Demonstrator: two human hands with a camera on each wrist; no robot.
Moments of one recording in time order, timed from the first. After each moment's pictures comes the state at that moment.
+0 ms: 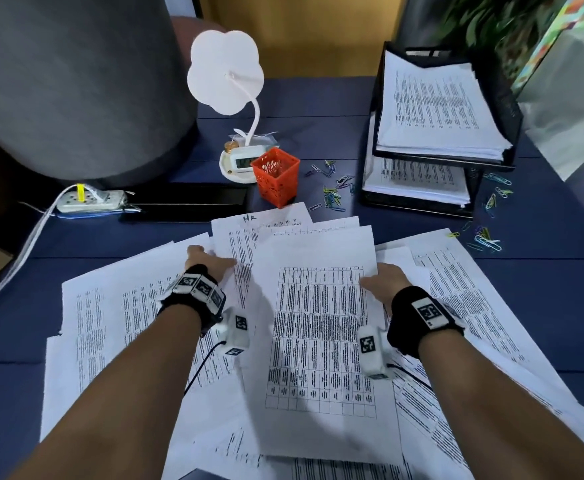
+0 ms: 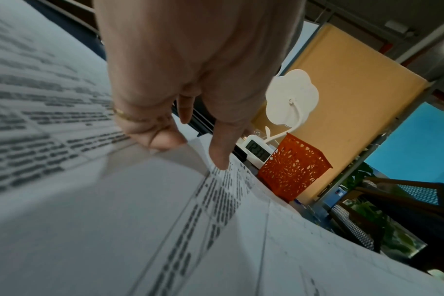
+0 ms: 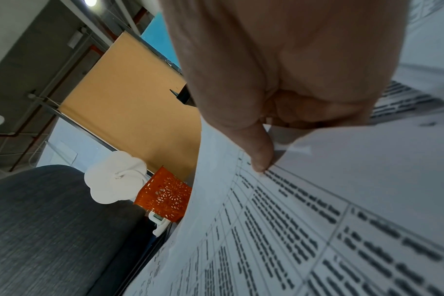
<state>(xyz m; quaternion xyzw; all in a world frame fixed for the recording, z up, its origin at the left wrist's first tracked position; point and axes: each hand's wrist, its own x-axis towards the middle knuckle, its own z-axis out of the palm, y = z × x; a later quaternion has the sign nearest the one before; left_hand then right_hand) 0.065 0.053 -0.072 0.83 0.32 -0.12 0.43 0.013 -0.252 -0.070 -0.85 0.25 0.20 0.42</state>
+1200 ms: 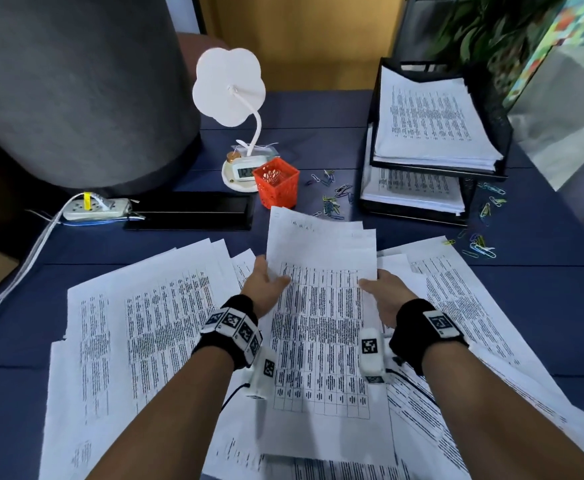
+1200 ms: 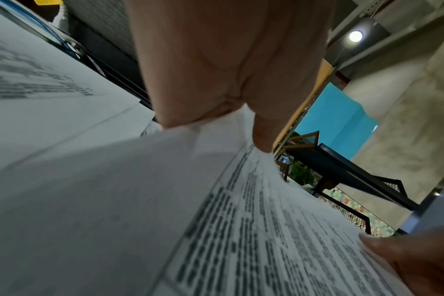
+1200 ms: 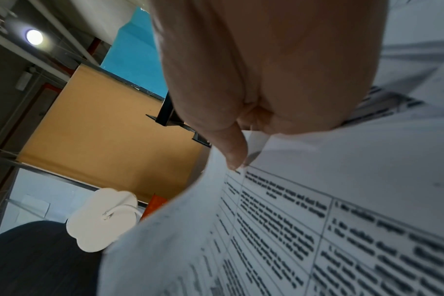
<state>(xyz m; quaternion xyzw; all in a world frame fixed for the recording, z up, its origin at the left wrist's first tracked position) 0.015 -0.017 -0.072 0.82 0.06 -0.18 0.54 0.004 -0.251 -0.072 -0.71 0.30 0.19 0.61</state>
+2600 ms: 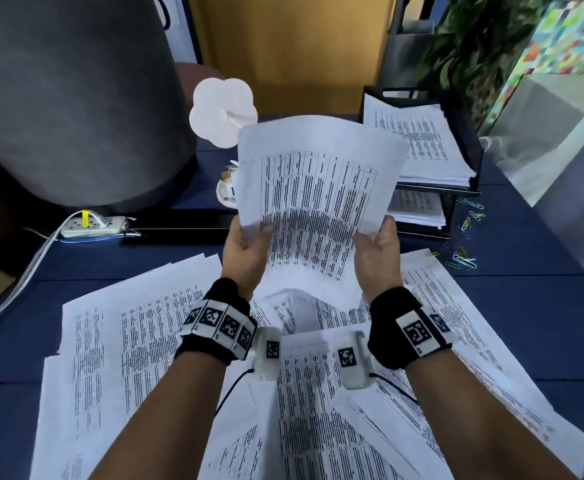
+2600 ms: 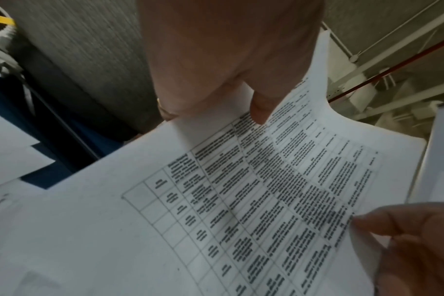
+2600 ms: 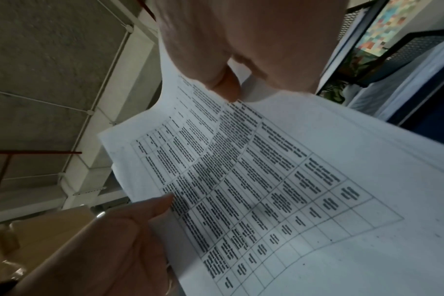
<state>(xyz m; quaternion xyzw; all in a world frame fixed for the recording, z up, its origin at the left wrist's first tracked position) 0.025 -0.034 0.013 0.68 0.01 0.09 0.73 -0.002 -0.213 0.029 -0.66 0.11 -0.15 0.73</state>
